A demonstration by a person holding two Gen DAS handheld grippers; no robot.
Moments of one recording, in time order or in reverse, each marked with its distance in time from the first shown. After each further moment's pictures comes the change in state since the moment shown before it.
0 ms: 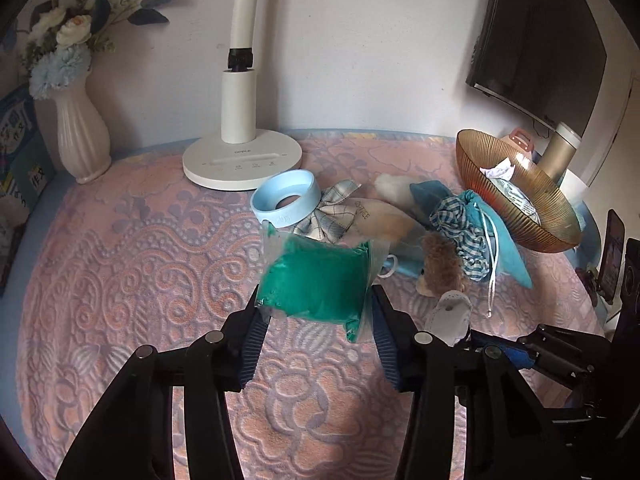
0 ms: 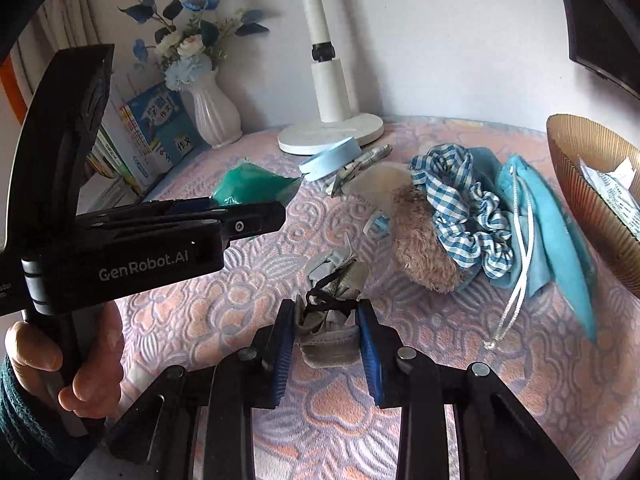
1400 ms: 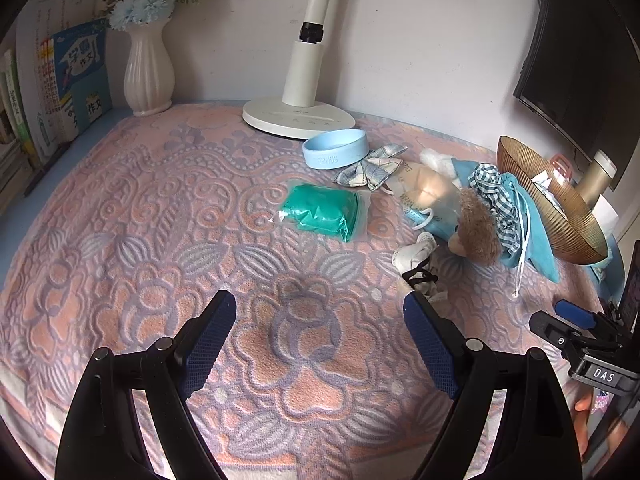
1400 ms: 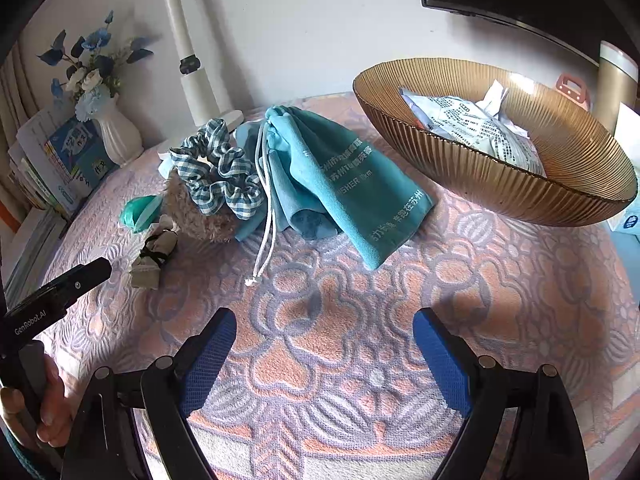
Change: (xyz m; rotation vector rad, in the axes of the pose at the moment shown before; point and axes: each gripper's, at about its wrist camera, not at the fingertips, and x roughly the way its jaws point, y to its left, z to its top) left arm -0.009 0.000 -0.058 -0.189 -0.016 0.137; right arm -0.029 -0.107 -0.033 0.158 0.026 -0.222
